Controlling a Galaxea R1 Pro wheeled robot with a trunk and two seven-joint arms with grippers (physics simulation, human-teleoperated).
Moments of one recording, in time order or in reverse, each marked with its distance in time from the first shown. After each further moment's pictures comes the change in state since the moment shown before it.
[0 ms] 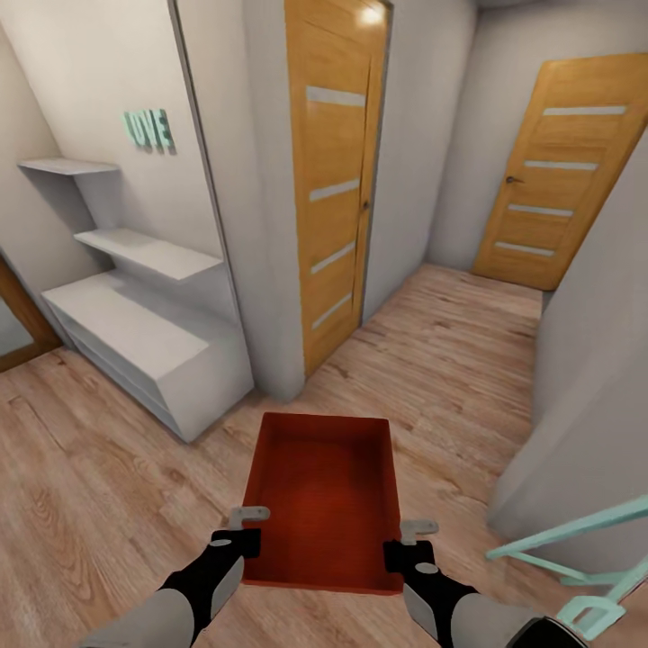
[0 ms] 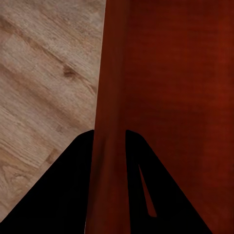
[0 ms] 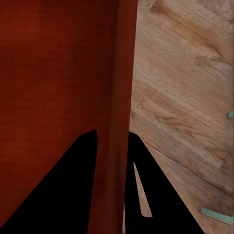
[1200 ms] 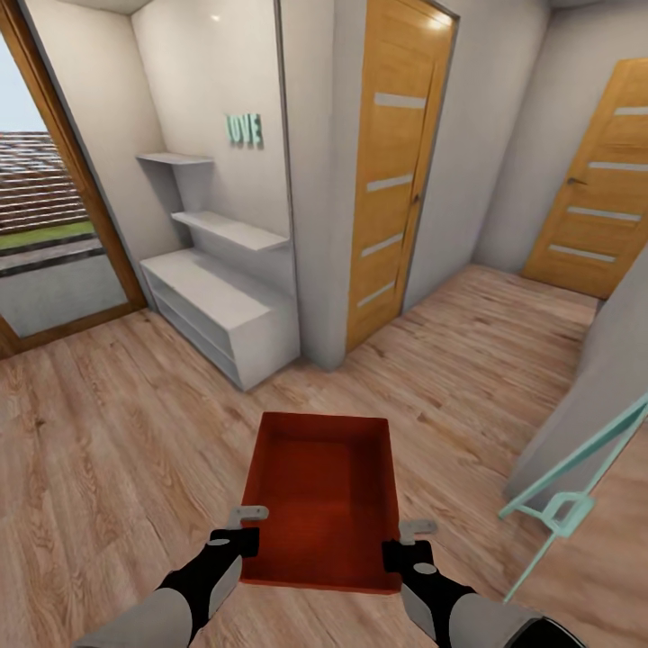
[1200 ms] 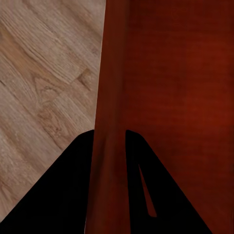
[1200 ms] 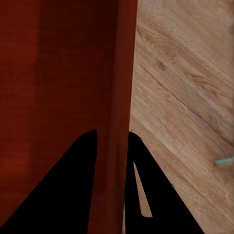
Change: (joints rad) left arm 0.000 0.007 -0.001 -0.003 0.000 0.000 -0.012; right arm 0.001 0.007 -0.003 0.000 0.002 -0.006 -0.009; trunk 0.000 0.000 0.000
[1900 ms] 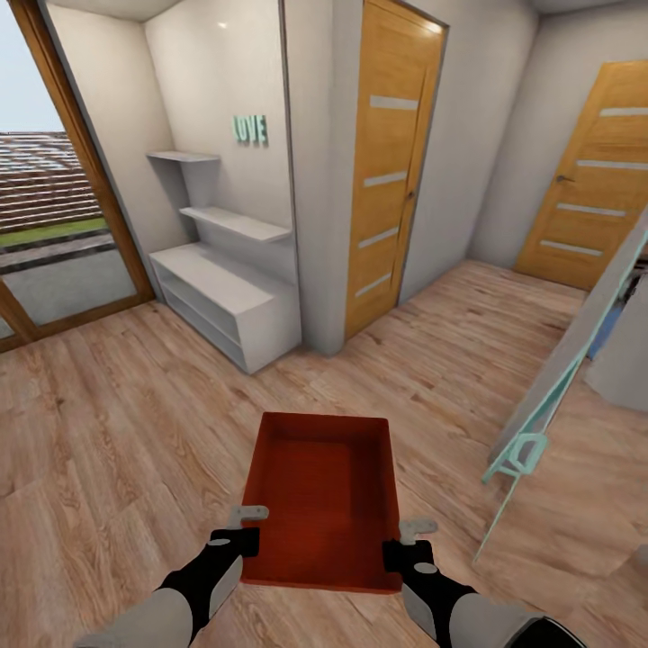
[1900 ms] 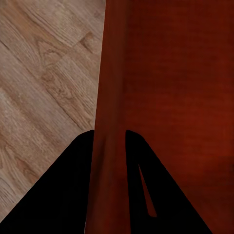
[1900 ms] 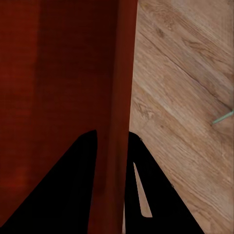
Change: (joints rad) left arm 0.000 -0.002 -0.001 0.000 0.003 0.000 0.004; right arm -0.001 -0.002 -0.001 0.000 0.001 0.001 0.004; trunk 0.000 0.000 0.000
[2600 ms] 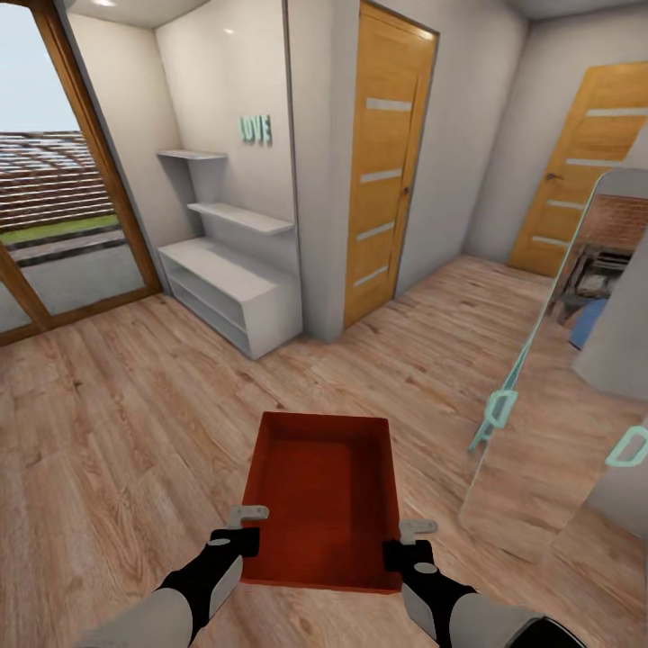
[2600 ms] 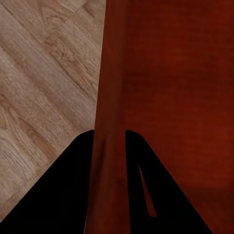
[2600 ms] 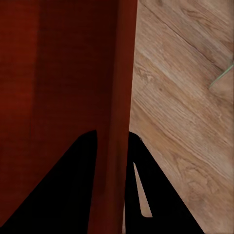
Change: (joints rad) left arm 0.000 0.000 -0.001 -0.001 0.001 0.000 0.001; right arm 0.000 0.000 -0.001 -0.001 0.002 0.000 0.000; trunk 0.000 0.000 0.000
